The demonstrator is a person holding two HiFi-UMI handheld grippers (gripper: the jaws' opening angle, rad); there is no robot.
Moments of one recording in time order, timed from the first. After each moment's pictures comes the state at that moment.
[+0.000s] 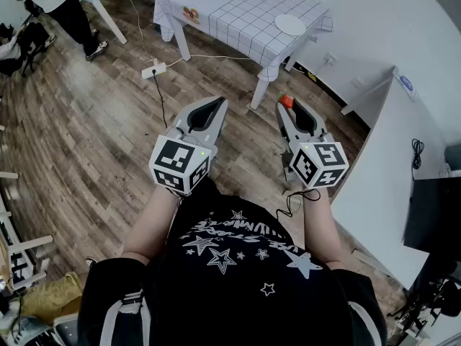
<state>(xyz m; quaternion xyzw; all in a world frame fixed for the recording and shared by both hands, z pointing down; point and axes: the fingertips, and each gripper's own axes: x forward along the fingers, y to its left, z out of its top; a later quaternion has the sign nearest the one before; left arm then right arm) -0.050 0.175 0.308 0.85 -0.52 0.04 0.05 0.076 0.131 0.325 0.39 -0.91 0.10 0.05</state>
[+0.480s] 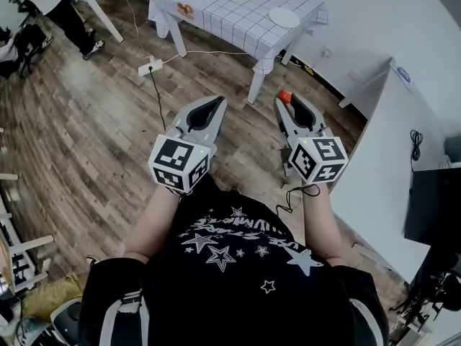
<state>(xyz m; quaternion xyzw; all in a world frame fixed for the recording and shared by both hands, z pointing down) -0.028 0.189 0.318 0.85 -0.52 0.04 0.07 0.094 0.142 0.328 0.40 -0.91 0.10 0.05</state>
